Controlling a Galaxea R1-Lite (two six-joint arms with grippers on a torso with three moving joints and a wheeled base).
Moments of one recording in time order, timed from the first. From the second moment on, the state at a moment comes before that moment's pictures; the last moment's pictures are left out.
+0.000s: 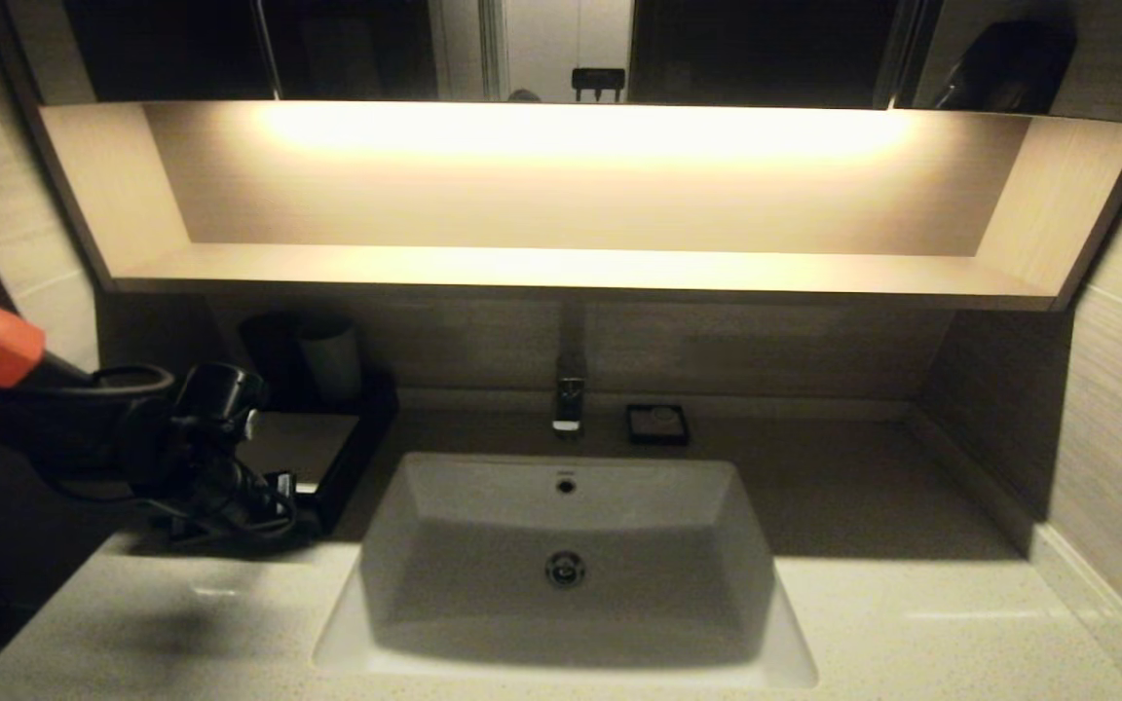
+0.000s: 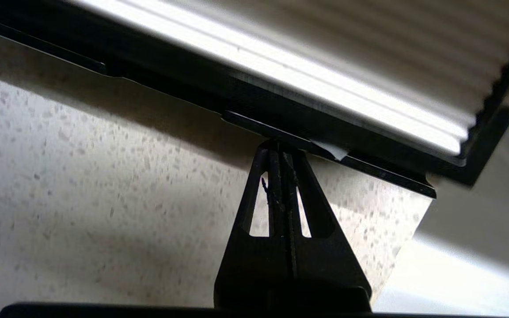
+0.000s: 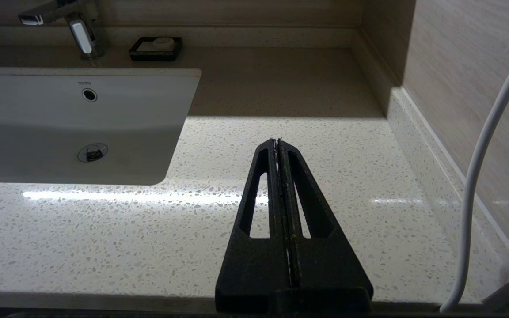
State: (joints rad) left arm 0.03 2.06 -1.08 0.07 0.10 -0.23; right arm 0.00 0.00 0.00 0.01 -0.01 0.00
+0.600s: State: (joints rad) left arm 0.03 2.08 -1.13 0.08 0.10 -0.23; right arm 0.00 0.00 0.00 0.01 -0.01 0.00
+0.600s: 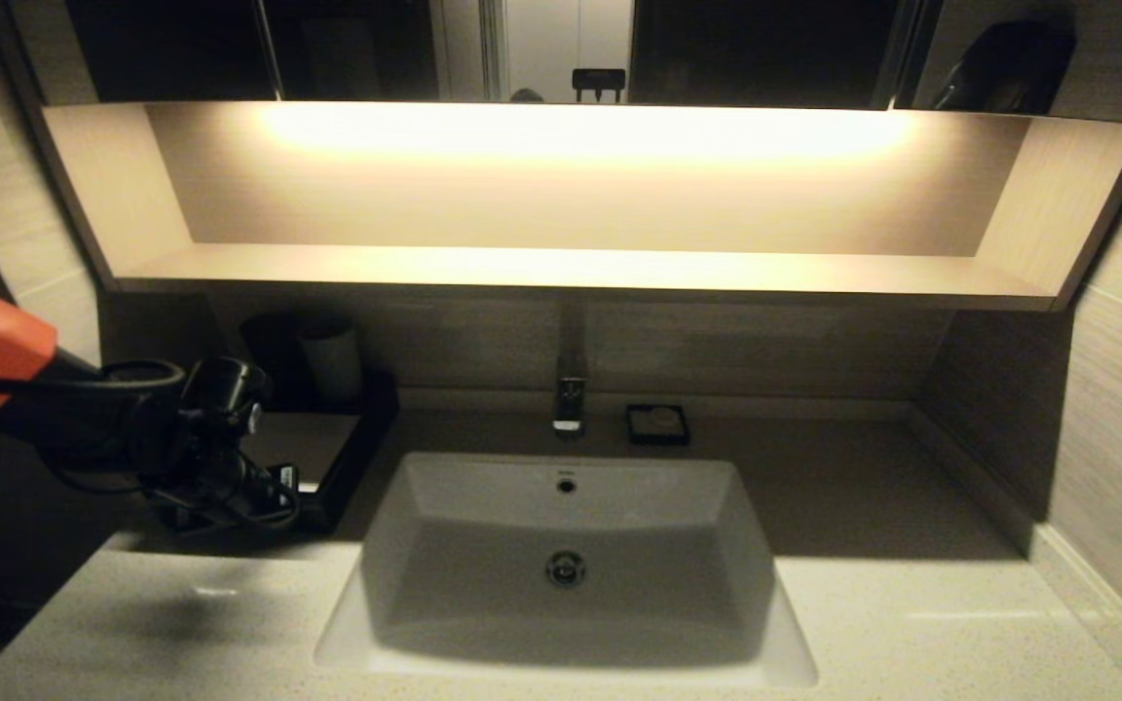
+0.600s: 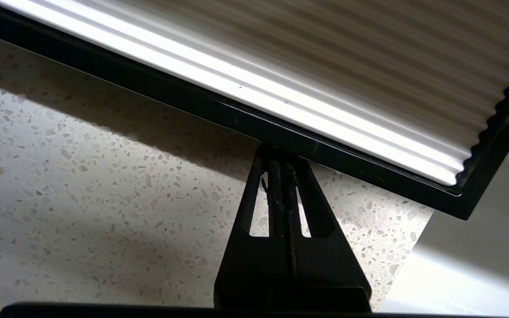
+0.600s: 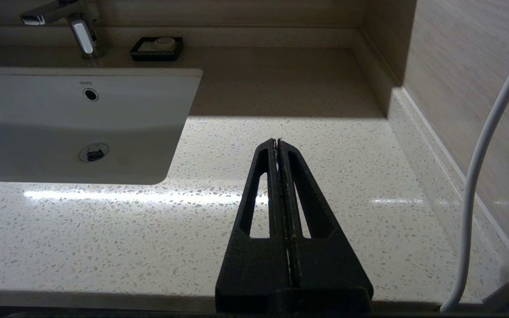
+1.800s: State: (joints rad) left arm 0.03 1.59 -0.78 0.07 0.08 -0.13; right arm 0.00 0.00 0.00 0.01 -0.01 0.00
